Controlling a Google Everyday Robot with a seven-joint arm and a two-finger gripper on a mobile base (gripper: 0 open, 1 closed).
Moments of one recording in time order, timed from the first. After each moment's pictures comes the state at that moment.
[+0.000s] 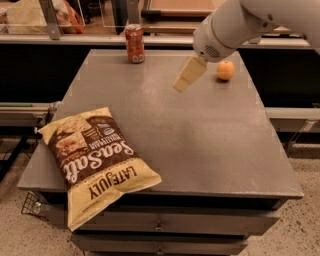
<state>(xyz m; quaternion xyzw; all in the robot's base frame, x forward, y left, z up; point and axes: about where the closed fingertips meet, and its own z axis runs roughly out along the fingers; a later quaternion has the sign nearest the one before) 0.632 -0.072 0.947 -0.56 0.75 0.02 0.36</state>
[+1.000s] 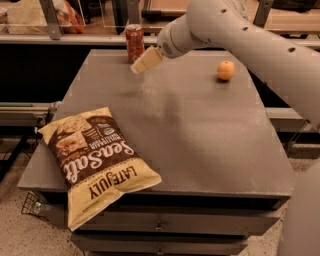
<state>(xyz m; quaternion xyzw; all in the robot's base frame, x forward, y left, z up) 0.758 0.011 0.917 -0.43 0.77 0.09 0.46</state>
